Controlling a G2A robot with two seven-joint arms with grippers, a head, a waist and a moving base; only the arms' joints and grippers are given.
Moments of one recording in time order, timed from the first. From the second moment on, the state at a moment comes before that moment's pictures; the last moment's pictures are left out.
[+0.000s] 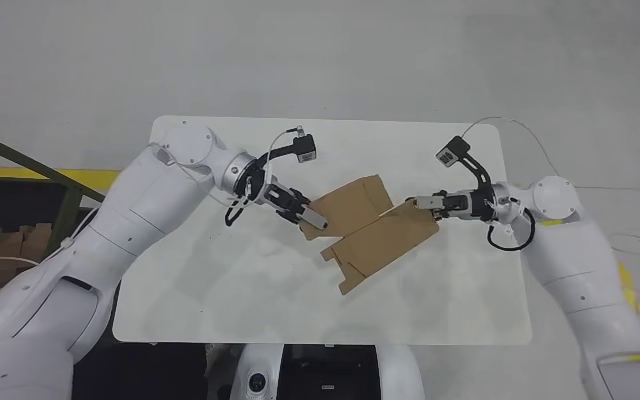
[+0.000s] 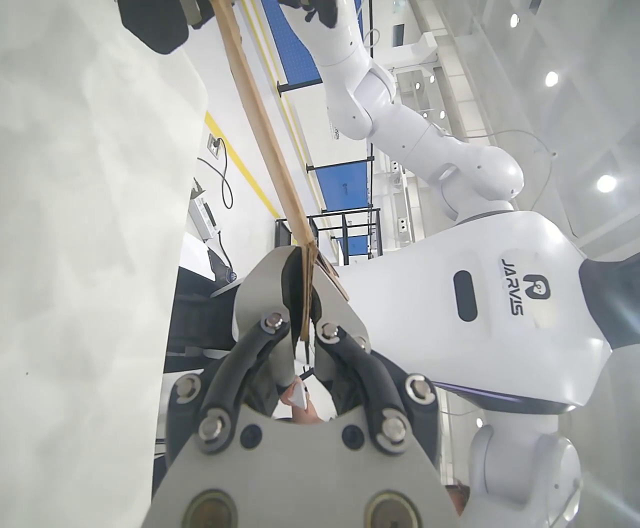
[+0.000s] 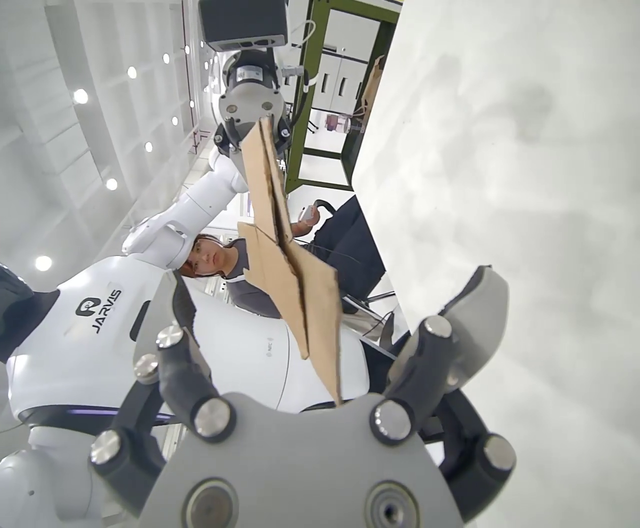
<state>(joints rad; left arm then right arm) 0.55 -0.95 -0.65 -1.31 -0.78 -0.28 -1.54 -0.87 -0.99 1.07 -1.21 0.62 -0.36 1.46</state>
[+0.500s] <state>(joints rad) 0.54 -0.92 -0.65 -1.30 -0.77 -0.28 -1.54 -0.84 -0.95 1.00 -1.24 0.58 -0.39 1.43</state>
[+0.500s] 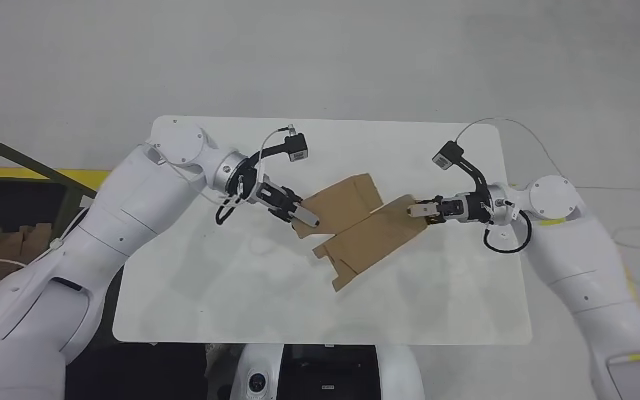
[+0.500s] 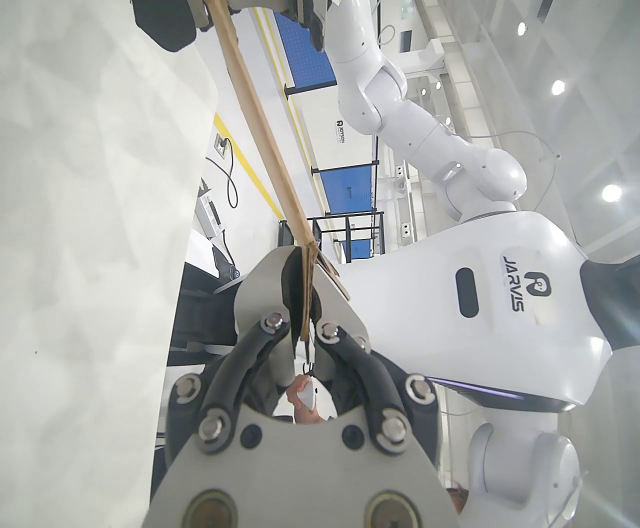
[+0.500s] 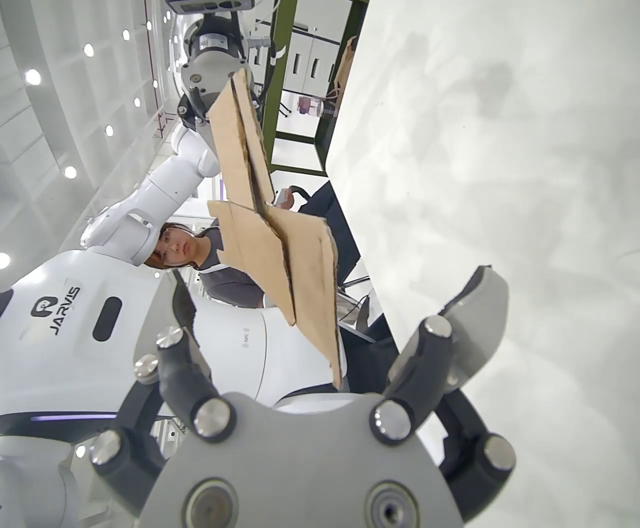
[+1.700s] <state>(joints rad) 0.56 -0.90 -0.63 -1.34 -0.76 -0.25 -1.54 -0.81 -0.93 0.88 -1.28 0.64 -0.35 1.47</state>
